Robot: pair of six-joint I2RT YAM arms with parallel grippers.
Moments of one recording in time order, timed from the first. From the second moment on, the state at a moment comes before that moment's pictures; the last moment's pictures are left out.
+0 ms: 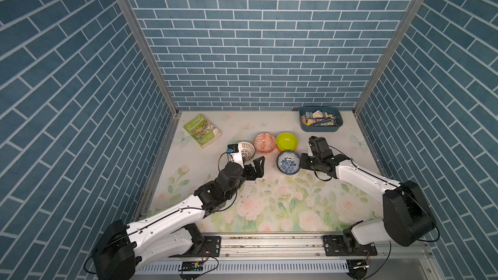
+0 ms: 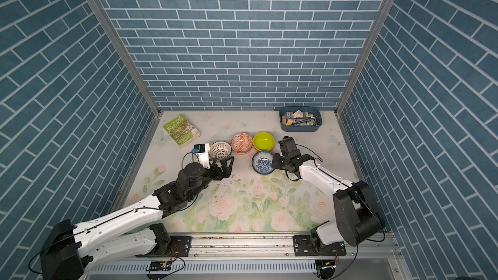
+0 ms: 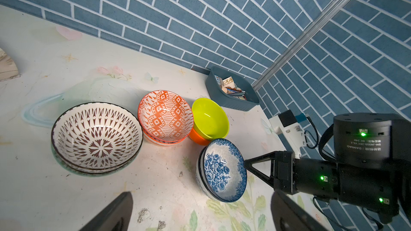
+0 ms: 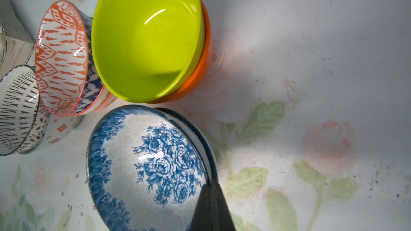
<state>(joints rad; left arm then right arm) -0.87 1.01 0.58 0.11 -0.34 -0.69 0.49 1.44 0.84 -0.33 -0.05 0.53</state>
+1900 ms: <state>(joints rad) -0.87 0.99 0.55 0.11 -0.35 -0.70 0.50 1.50 0.91 -0.38 -0.06 0.52</state>
